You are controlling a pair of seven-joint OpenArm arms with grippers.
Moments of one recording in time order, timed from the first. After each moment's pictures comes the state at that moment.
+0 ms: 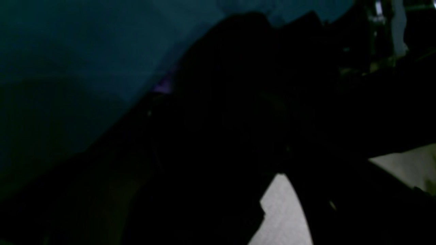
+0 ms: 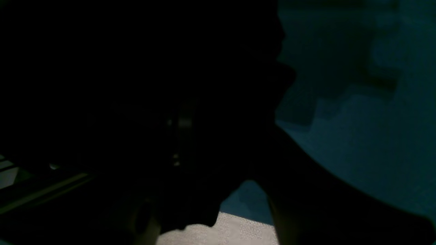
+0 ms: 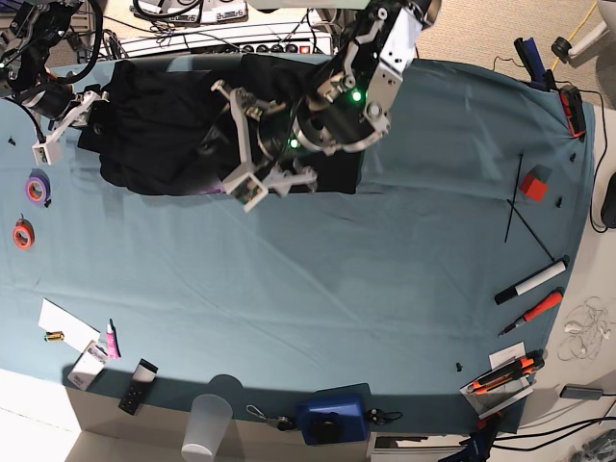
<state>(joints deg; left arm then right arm) 5.5 10.2 30.7 113.5 -14.9 -18.4 61.9 -20.1 22.9 45.6 97.6 53.5 38.9 -76.5</state>
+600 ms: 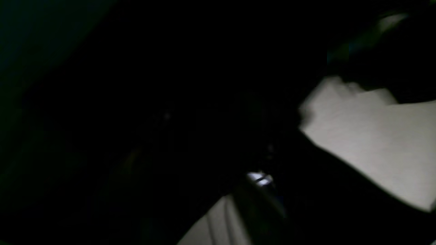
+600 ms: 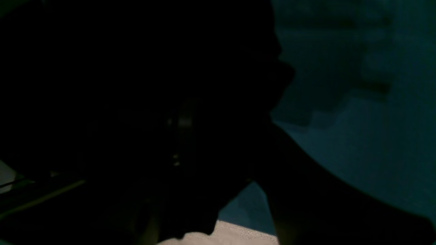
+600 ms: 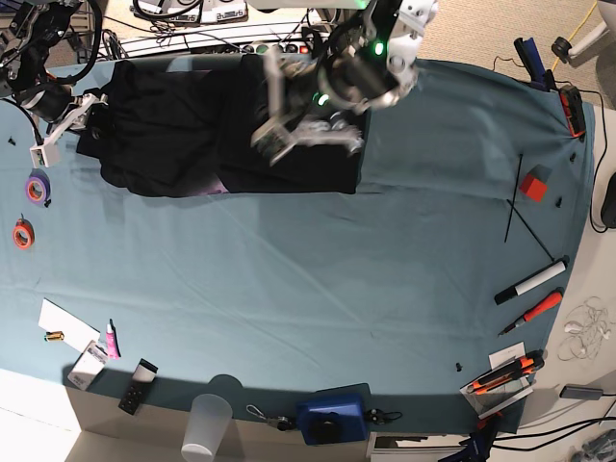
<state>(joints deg) 17.3 4.9 30.7 122.0 1.6 -18.5 70.4 -20.1 23.0 46.7 97.6 54.0 39.7 -74.7</state>
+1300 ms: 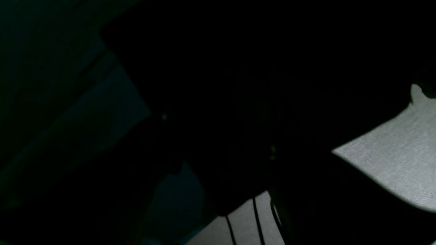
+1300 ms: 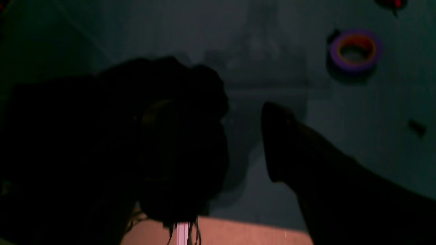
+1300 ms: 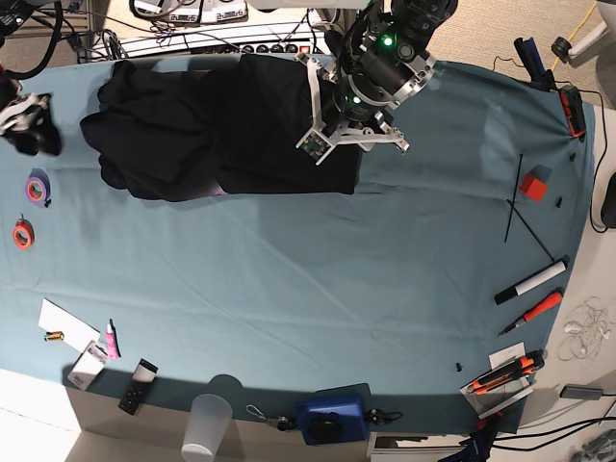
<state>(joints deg) 17.3 -0.7 30.7 122.0 6.8 -13.0 68.3 -22.0 25.7 62.5 101.2 68.0 39.8 -78.5</state>
